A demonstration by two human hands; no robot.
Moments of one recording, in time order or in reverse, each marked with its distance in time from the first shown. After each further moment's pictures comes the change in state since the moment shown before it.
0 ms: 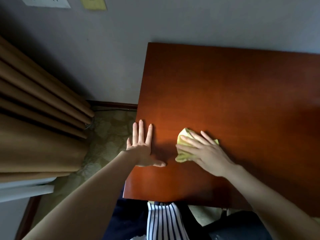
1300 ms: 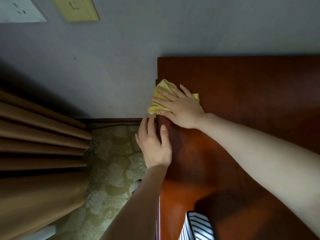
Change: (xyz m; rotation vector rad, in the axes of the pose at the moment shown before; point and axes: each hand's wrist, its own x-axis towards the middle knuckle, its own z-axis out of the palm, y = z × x) left_hand 0.125 -0.023 -0.091 -0.952 0.887 -0.021; right_hand 0.304 0.055 -0.073 -0.035 0.152 0.121
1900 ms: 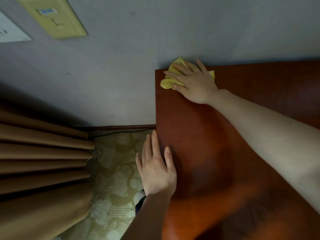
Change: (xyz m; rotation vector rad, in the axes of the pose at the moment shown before) left_hand 0.009 -0.001 0.010 0.373 -0.144 0.039; right_hand 0.069 0.099 -0.022 -0.007 0.060 0.153
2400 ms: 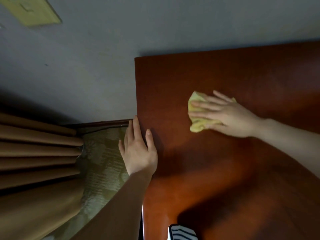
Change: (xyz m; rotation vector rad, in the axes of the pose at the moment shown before) left_hand 0.000 -0.002 0.003 0.036 0.002 -0.009; right_hand -0.182 0.049 -0.002 0.066 -0.059 -0.346
